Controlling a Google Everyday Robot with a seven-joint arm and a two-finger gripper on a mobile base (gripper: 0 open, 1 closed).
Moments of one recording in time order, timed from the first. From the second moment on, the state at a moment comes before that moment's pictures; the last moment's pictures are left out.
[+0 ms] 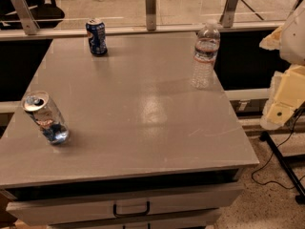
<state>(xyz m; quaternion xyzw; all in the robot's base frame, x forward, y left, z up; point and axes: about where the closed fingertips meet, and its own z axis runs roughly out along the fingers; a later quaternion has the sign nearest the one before) 0.441 -0.215 0.979 -0.60 0.78 -0.03 0.16</state>
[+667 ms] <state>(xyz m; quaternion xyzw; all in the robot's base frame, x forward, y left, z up) 0.444 -0.215 0.979 -0.60 0.78 -0.03 0.17</state>
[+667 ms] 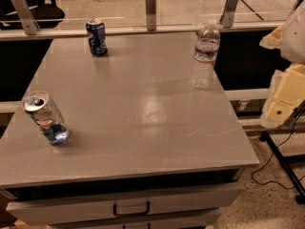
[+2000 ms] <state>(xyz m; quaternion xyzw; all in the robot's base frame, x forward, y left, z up) 0.597 -0.198 0.933 -0.55 0.74 0.11 0.37</state>
